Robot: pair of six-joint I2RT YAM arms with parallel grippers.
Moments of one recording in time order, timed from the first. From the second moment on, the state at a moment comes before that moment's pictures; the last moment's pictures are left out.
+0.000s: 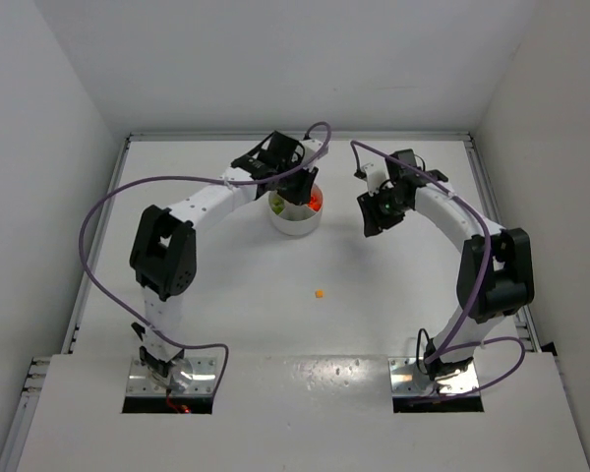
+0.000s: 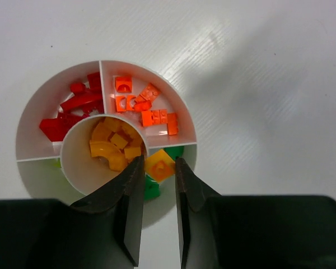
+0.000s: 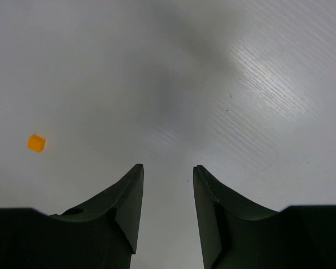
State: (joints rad) left arm -0.56 1.95 1.68 -0.48 0.22 0.05; right arm 0.21 1.70 1.24 -0.70 -0.30 -0.28
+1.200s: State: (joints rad) left arm -0.47 2.03 1.77 -0.50 0.24 0.02; right arm 0.35 1.69 1.22 -0.74 -0.31 -0.40
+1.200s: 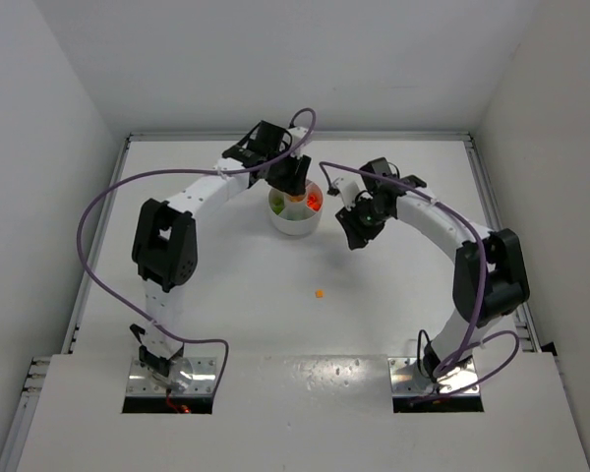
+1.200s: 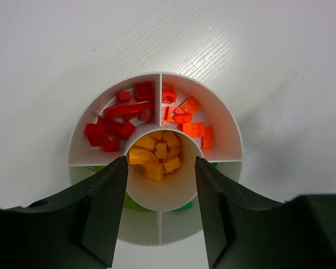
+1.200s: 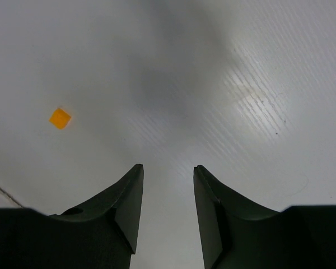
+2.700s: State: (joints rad) left arm 0.00 1.68 1.65 -0.56 0.57 -0.12; right arm 0.85 1.94 1.27 -0.79 -0.06 -0.53
